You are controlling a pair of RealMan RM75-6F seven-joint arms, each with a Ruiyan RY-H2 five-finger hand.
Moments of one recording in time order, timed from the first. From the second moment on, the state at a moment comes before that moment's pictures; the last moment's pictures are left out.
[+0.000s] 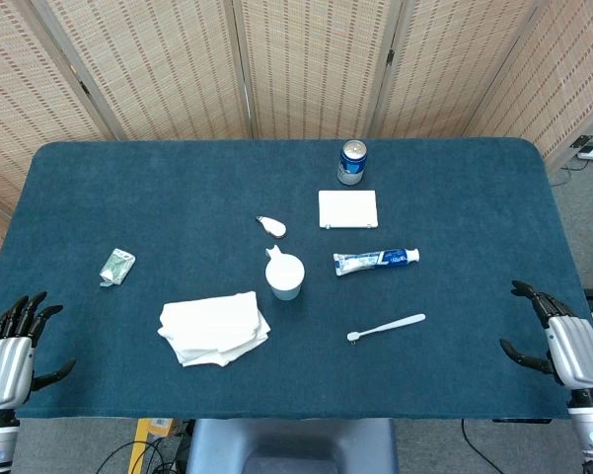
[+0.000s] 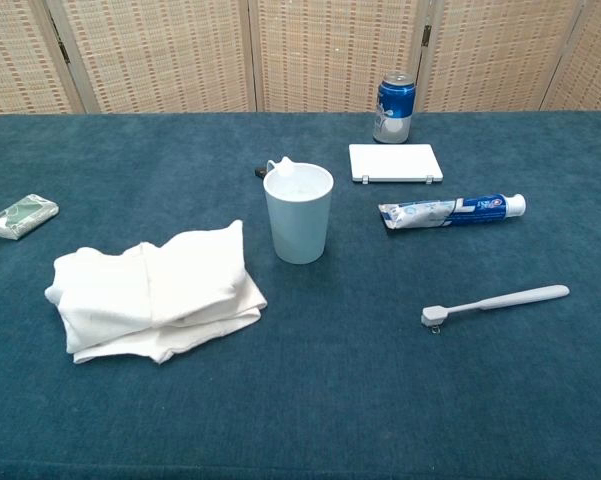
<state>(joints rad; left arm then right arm) -0.07 -1.18 -0.07 -1.73 1.46 1.53 0.16 0.08 -1.08 0.06 -1.65 -1.51 1.45 0.24</state>
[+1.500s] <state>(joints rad) -0.02 -1.16 -0.05 -1.72 1.44 1.57 0.12 0.61 -1.24 0.22 -1.48 -1.34 0.84 0.07</state>
